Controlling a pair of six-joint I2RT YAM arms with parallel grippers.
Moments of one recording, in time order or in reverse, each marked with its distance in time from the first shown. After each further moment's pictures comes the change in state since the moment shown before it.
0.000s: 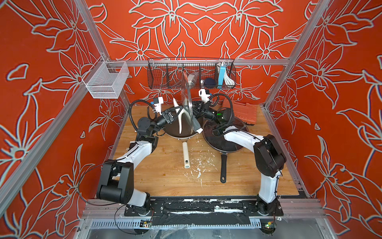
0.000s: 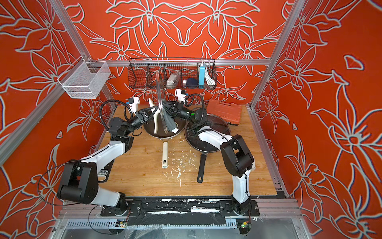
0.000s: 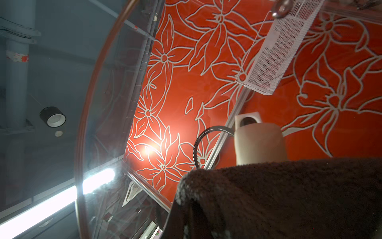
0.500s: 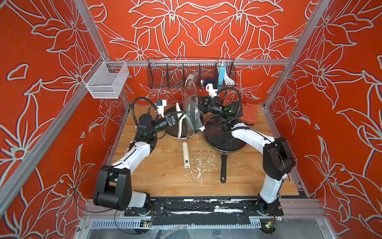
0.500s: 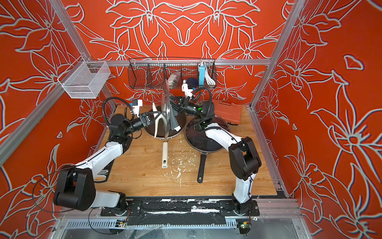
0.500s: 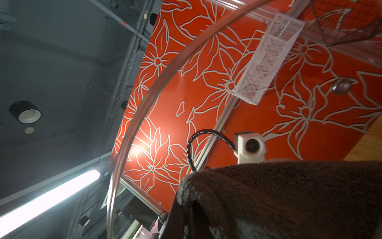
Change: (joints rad) left arm -0.005 -0.109 0.024 -0.459 0.061 0.328; right arm -0.113 -0.115 -0.013 -0.236 -0.079 -0.145
